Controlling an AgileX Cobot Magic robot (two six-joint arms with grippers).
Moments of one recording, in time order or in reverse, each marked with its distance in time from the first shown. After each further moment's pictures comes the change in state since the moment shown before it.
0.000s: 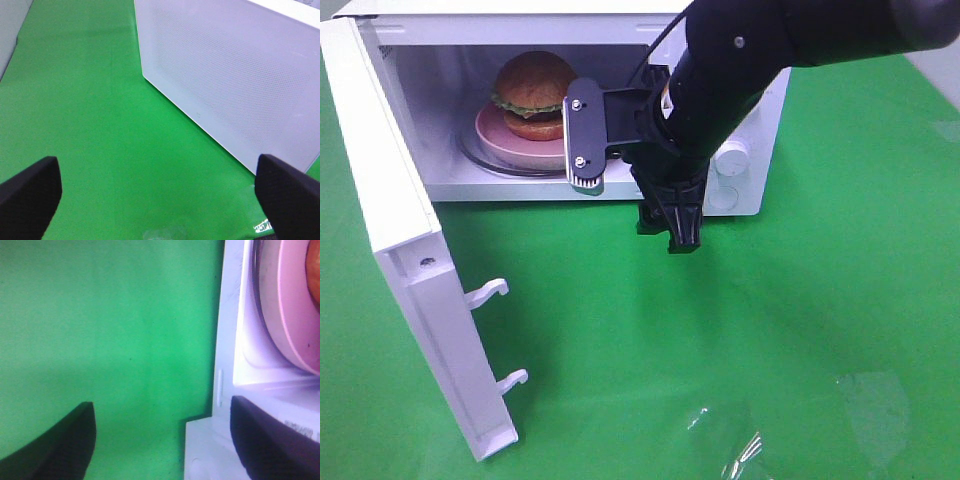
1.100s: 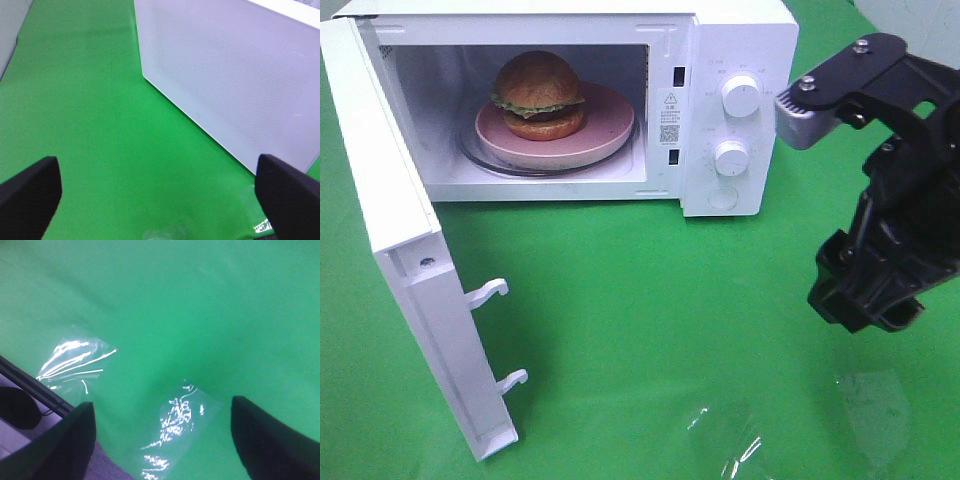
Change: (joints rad) left arm 0.000 0.000 0.000 0.000 0.000 0.000; right arm 0.000 -0.641 0.420 0.002 0.391 0.934
